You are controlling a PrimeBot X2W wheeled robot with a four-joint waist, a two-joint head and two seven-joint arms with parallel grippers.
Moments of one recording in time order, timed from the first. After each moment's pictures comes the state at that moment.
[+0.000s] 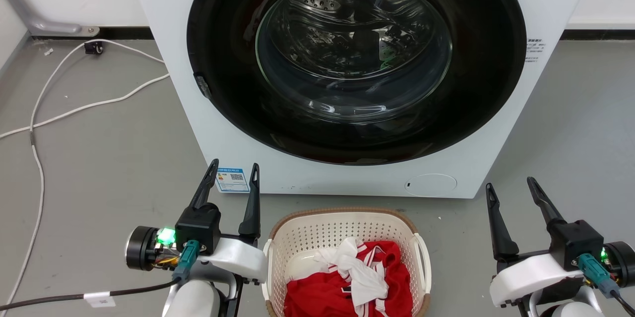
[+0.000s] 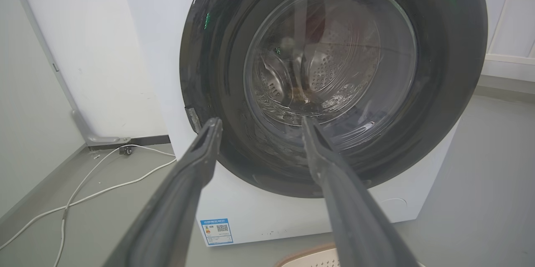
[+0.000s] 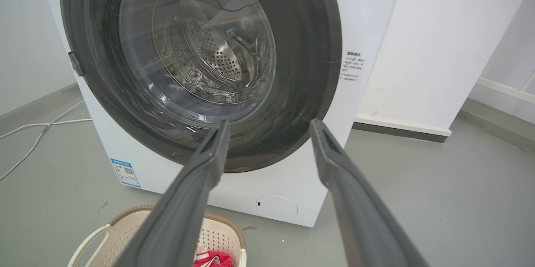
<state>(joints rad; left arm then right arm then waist) -0.18 0.06 -0.18 0.24 -0.05 0.03 -0.26 -0.03 -0.05 -0.02 0.11 -0.05 0.13 -0.18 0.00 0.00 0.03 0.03</state>
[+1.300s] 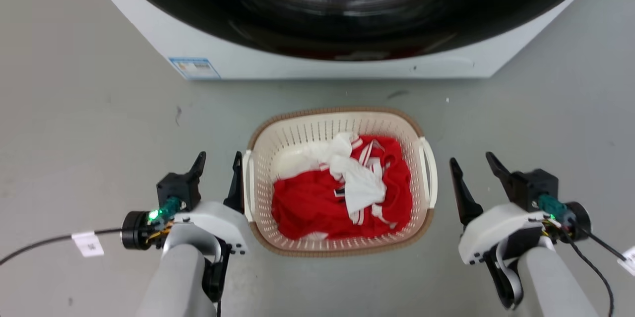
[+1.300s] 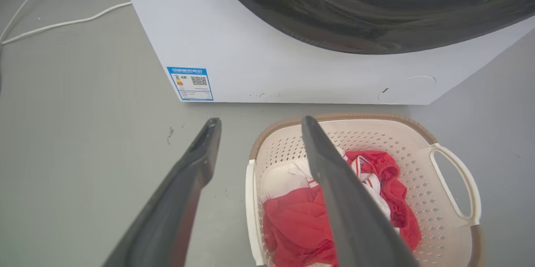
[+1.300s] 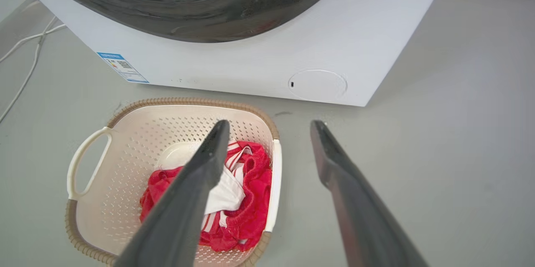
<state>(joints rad) -0.38 0.05 -0.09 0.59 -0.15 -0.05 -0.26 -0.29 -0.05 0.06 0.45 0.06 0.13 -0.16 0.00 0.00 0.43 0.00</state>
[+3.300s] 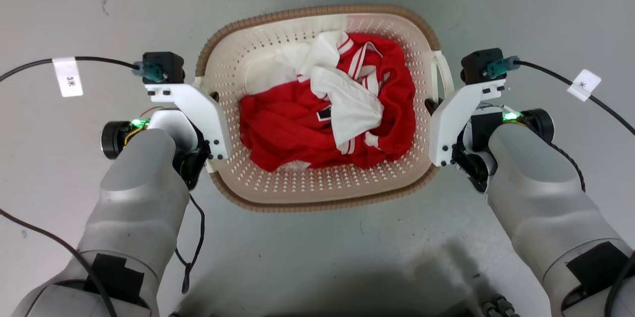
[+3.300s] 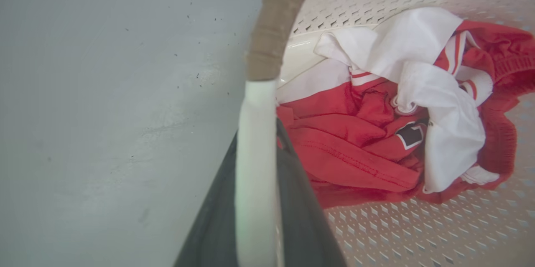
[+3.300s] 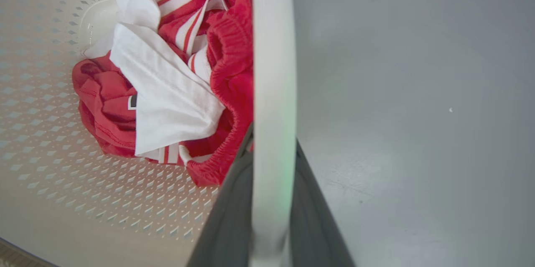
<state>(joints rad) -0.99 0.16 -0.36 1.21 -0.52 -0.13 0.07 -1.01 -0.05 0.52 1.25 0.55 0.13 0.08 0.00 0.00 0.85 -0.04</state>
